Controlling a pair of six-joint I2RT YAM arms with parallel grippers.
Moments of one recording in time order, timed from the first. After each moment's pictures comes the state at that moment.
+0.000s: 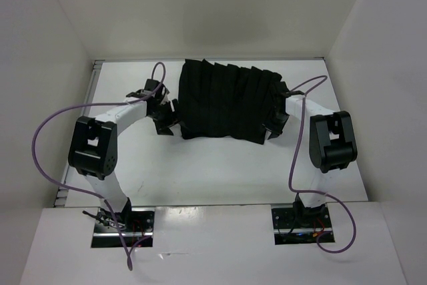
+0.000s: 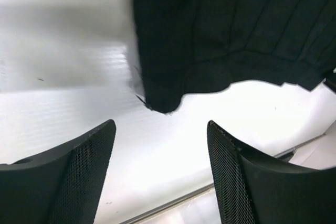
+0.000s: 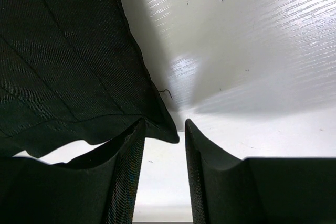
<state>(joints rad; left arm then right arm) -0.23 1.77 1.20 -0.58 0.36 -0.61 0.16 1.80 1.17 -0.73 -0.03 0.73</state>
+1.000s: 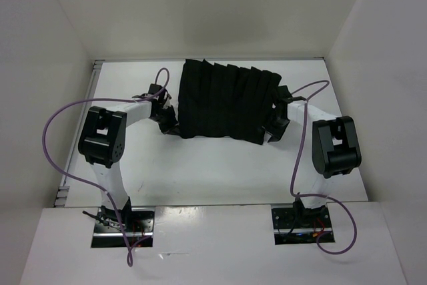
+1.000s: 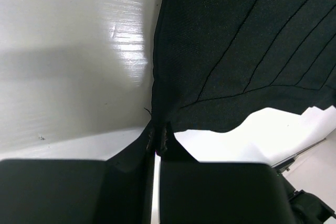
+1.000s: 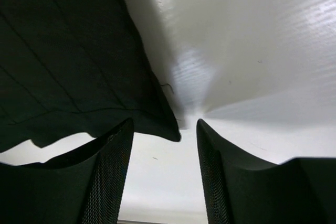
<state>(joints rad) -0.20 1.93 1.20 -0.48 0.38 -0.61 0.16 1.73 1.07 -0.64 -0.08 0.75</state>
